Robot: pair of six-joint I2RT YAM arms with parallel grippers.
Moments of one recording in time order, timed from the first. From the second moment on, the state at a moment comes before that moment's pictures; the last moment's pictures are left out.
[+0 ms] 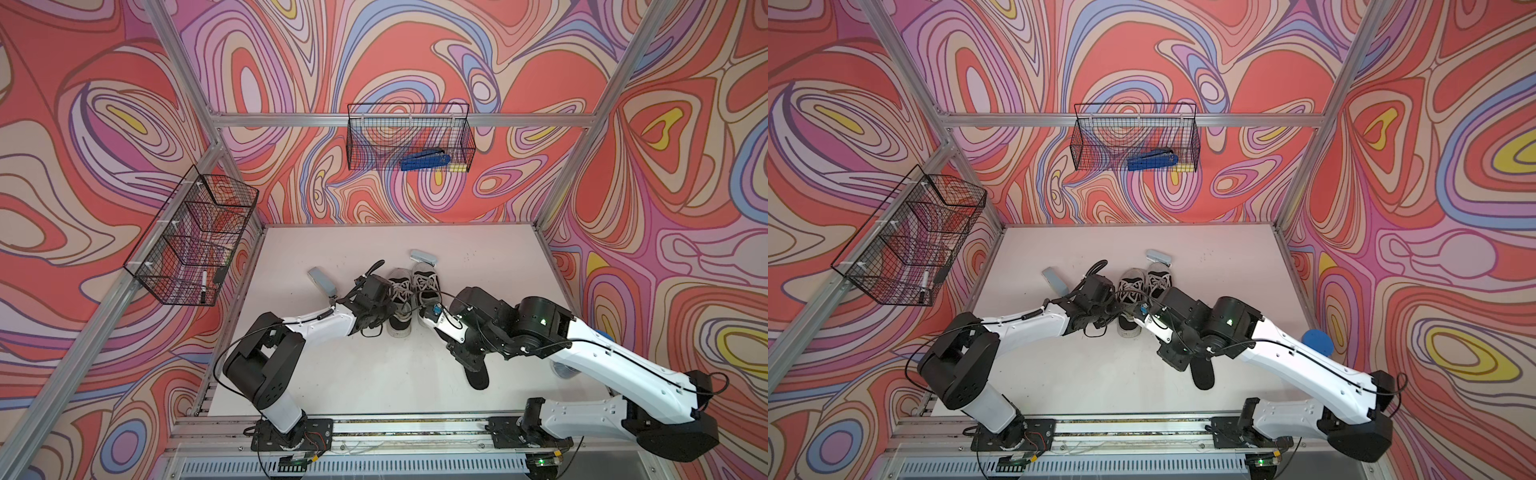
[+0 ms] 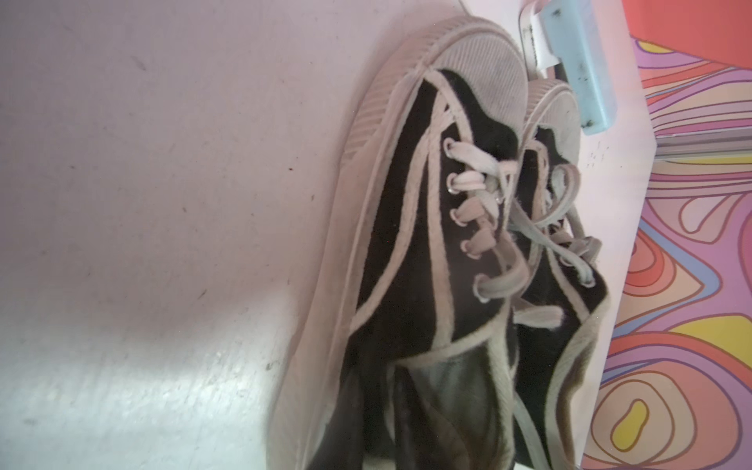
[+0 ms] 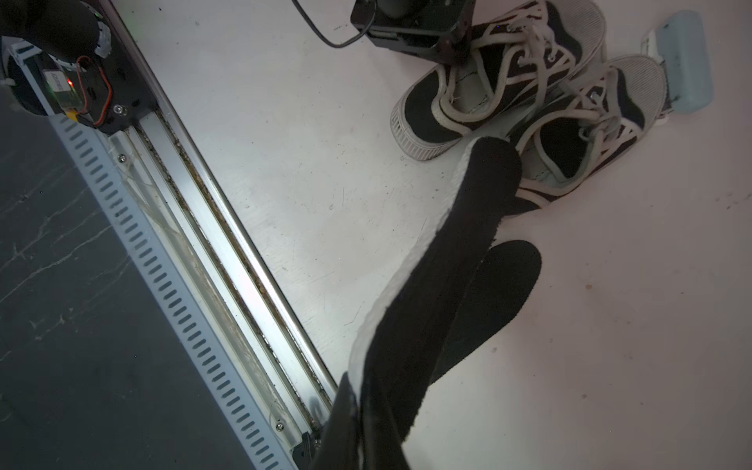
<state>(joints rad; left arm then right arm) -0.64 1.63 0.90 -0.12 0.01 -1.19 1.02 1.20 1.37 -1.29 0.01 0.00</state>
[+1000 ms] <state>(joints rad) -0.58 1.01 0.69 -0.50 -0.11 -1.15 1.31 1.53 1.18 -1.16 0.17 0.26</state>
